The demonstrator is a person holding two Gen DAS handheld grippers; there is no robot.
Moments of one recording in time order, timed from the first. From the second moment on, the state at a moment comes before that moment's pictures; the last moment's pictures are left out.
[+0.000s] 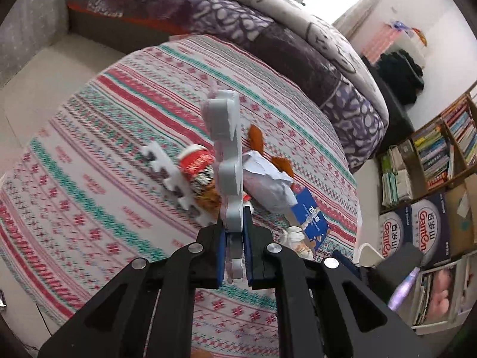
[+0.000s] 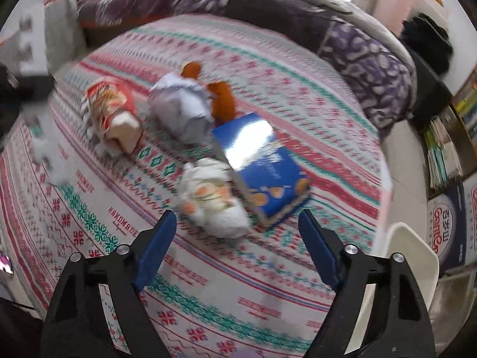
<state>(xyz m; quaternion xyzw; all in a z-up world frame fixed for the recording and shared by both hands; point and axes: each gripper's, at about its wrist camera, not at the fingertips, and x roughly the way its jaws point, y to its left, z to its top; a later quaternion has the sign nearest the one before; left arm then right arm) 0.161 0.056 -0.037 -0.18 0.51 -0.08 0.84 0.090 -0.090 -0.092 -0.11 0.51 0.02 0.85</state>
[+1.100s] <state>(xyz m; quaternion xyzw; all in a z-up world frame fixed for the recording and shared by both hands) 0.137 0.041 -0.004 -0.07 0.42 -0.05 0.91 0.076 -0.128 -0.009 0.07 0.38 0.00 0.92</state>
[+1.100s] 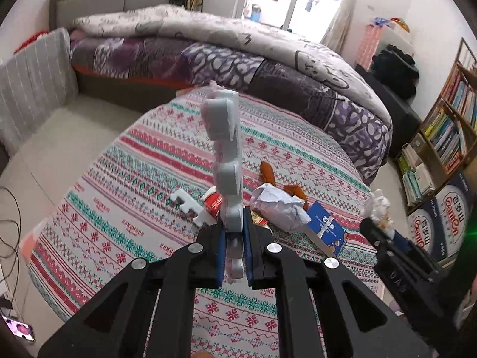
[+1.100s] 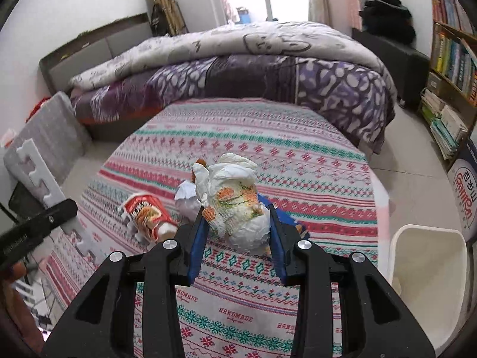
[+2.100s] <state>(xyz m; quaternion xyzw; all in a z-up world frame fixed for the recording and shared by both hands) 0.108 -0.080 -0.012 0.00 0.40 -0.14 0.91 0.013 -0.281 0.022 0.19 0.35 -0.13 0.91</state>
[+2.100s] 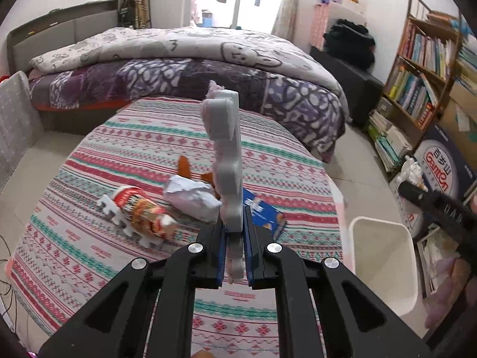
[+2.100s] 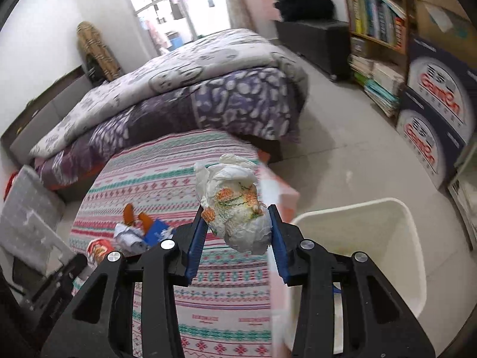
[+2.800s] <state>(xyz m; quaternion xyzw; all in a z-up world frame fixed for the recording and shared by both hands) 0.082 -0.181 -0.039 0.00 0.44 -0.27 0.86 -0.049 -0.393 0.029 0.29 0.30 -0.24 0.88</state>
